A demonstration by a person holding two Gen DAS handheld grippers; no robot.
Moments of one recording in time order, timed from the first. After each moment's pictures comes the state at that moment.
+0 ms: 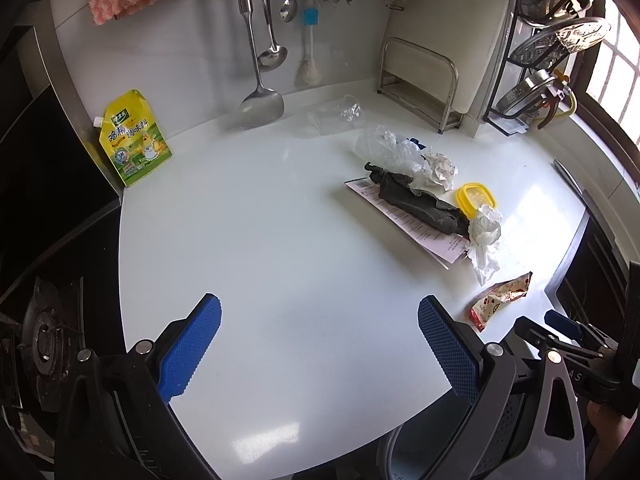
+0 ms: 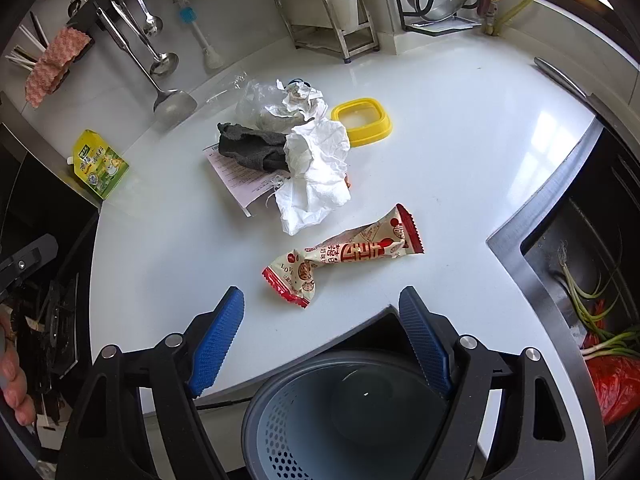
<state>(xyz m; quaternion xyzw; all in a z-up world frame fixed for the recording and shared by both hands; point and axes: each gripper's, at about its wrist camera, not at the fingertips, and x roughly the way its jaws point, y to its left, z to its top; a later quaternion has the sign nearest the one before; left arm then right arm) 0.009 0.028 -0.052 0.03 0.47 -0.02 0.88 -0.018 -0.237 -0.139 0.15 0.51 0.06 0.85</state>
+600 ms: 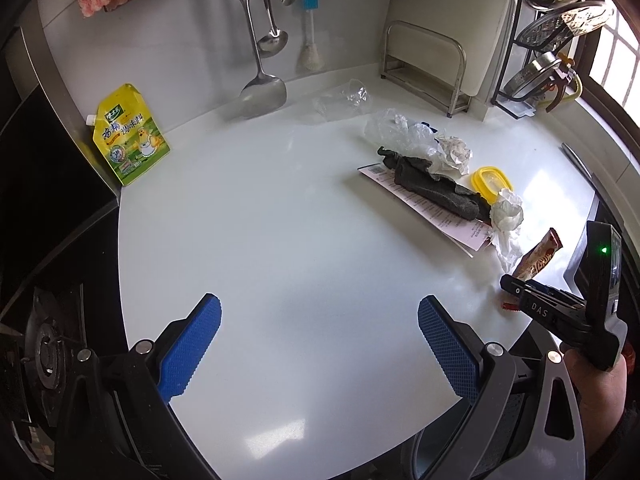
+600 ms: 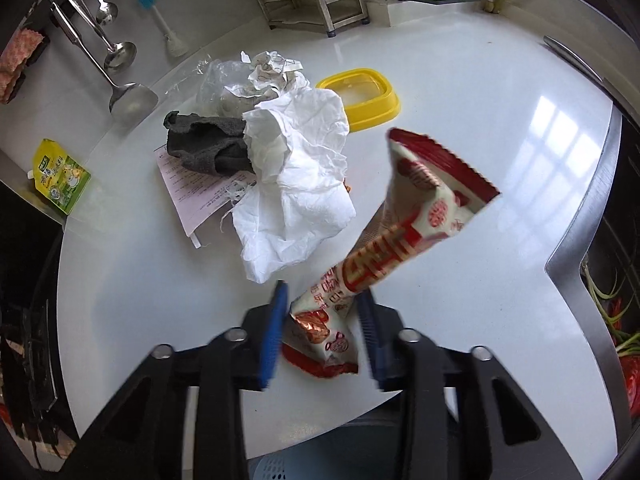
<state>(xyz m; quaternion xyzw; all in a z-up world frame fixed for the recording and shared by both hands) 0.022 0.042 -0.069 0.05 0.48 -0.03 0.88 0.032 -0.227 -0.187 0.15 0.52 0.03 0.84</state>
